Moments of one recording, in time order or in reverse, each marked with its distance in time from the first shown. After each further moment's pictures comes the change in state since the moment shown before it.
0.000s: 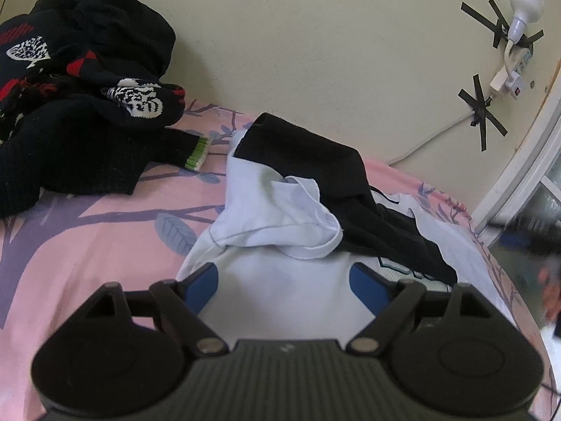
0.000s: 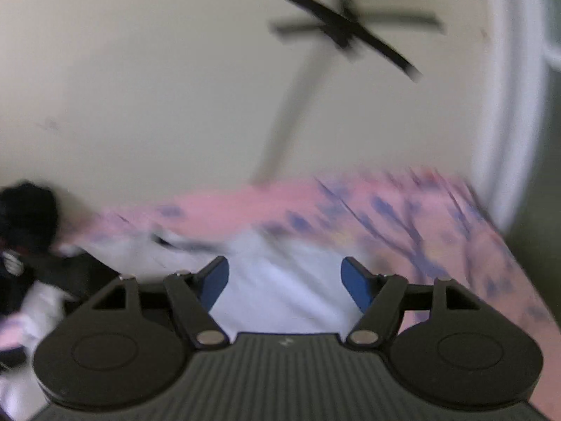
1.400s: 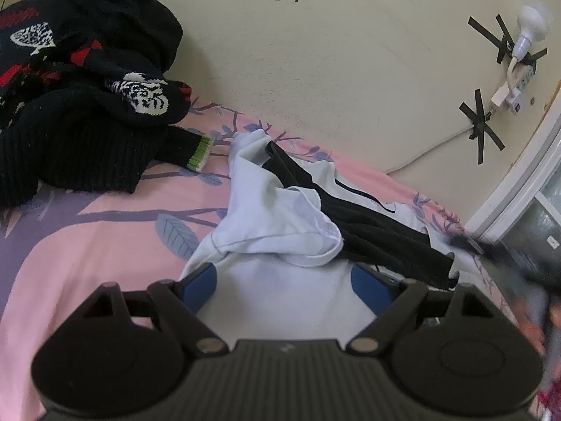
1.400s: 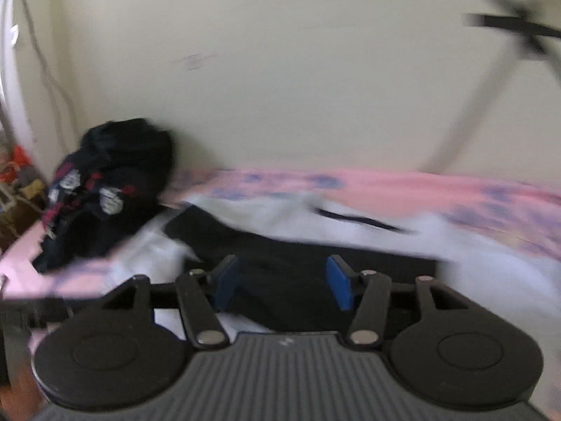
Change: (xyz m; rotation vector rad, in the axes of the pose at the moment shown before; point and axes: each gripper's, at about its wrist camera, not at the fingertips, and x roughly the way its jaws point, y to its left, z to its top) left arm -0.002 0.007 0.002 -0.041 -0.004 -0.028; right arm -0.016 0.067 -0.014 -0.257 -0.051 0.260
